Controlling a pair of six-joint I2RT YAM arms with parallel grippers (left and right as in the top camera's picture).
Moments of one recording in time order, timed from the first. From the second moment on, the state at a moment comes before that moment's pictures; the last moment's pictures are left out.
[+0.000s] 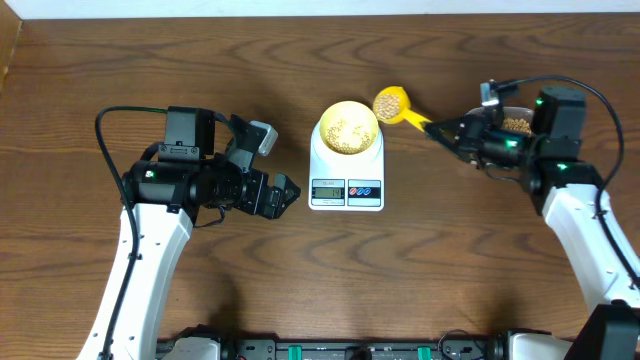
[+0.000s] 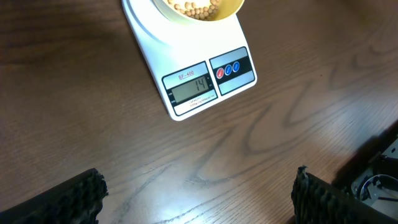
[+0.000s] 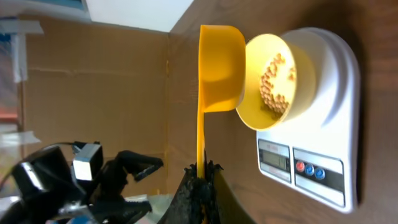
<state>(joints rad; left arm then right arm) -0.10 1.28 1.12 -1.00 0.54 0.20 -0.01 1.44 0.92 -0.11 -1.02 0.76</state>
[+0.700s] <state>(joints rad) -0.10 1.28 1.12 -1.00 0.54 0.20 0.13 1.44 0.92 -0.02 -0.81 0.48</state>
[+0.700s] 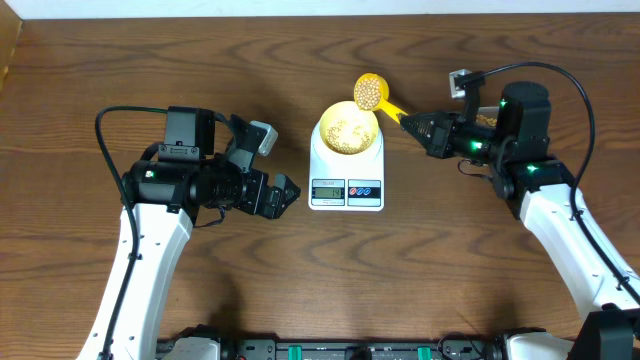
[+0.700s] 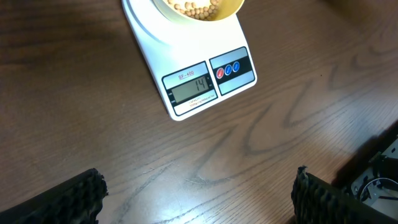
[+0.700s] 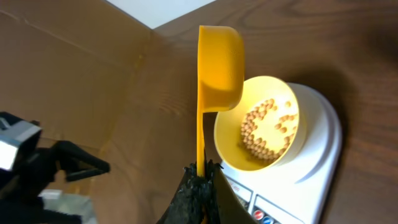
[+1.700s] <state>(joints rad) -0.10 1.28 1.12 -1.00 0.54 0.20 0.27 1.45 0.92 -0.12 -0.53 0.20</state>
